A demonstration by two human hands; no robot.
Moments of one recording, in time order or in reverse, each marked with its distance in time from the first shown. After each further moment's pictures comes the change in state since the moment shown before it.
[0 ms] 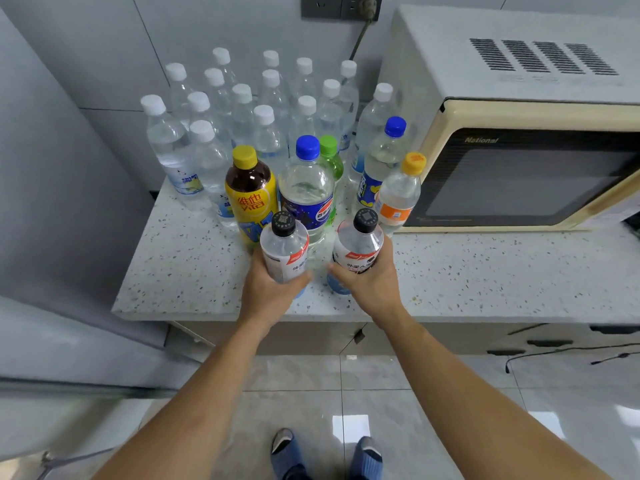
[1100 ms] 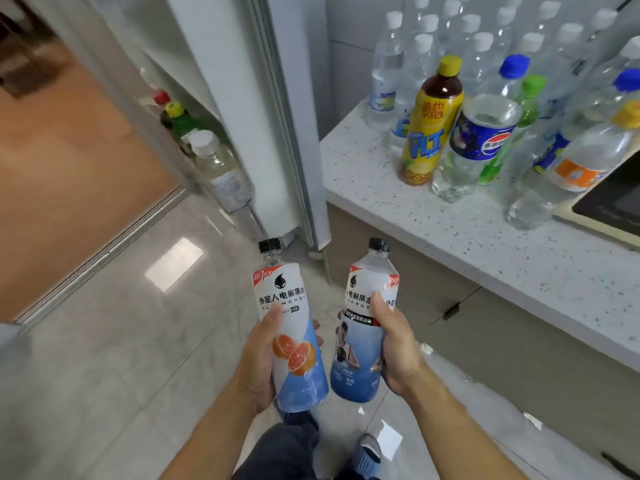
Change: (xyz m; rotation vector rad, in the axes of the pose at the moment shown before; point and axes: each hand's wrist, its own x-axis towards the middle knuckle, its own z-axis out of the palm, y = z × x) left_hand -0.334 -0.063 -0.062 -0.894 0.325 -0.399; right_hand -0.224 0.008 0.009 0.530 -0.877 0.572
